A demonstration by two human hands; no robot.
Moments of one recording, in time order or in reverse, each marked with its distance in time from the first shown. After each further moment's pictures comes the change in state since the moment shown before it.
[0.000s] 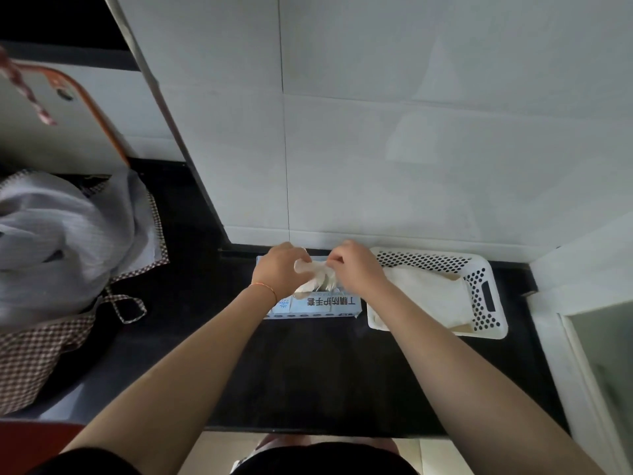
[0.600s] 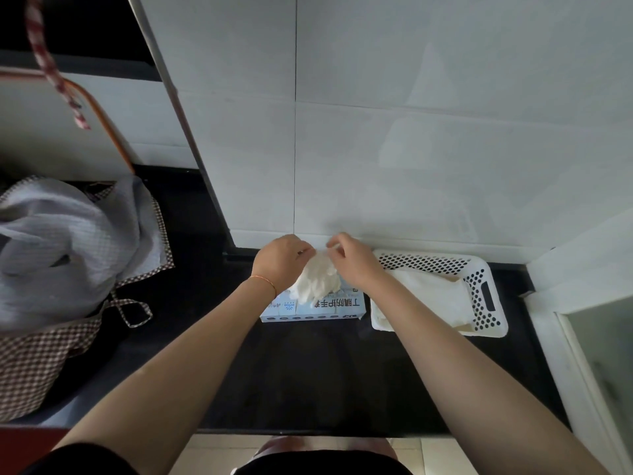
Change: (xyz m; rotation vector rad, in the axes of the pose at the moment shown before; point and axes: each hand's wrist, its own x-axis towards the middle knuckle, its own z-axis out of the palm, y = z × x) left_hand -0.001 0.004 -0.027 -0.024 0.105 0.098; right_hand -0.004 -0.024 -0.011 0.218 -0.033 0.081
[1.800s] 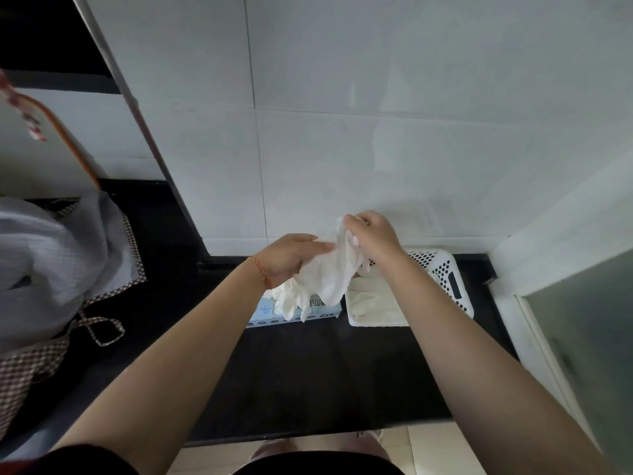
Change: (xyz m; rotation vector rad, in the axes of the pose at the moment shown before) left_hand 0.006 0.057 -0.010 -1.044 -0.558 -0.174; right_hand -0.023 0.006 -0.072 0.477 0.341 0.249
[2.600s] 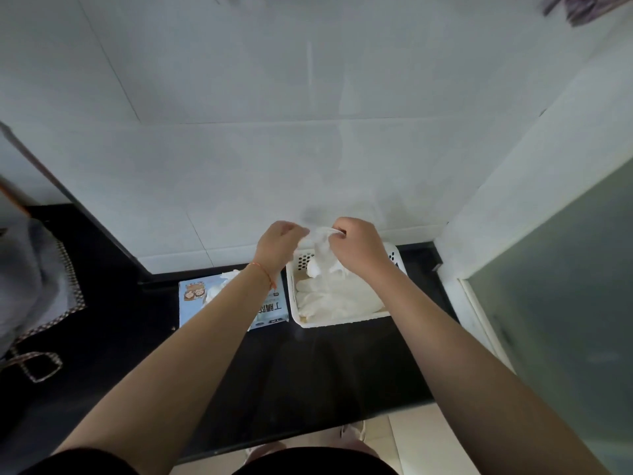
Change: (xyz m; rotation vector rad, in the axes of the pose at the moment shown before) left_hand 0.057 0.020 0.099 0.156 0.447 0.061; right_hand -0.013 0.037 -0.092 -0.395 0.056 -0.267
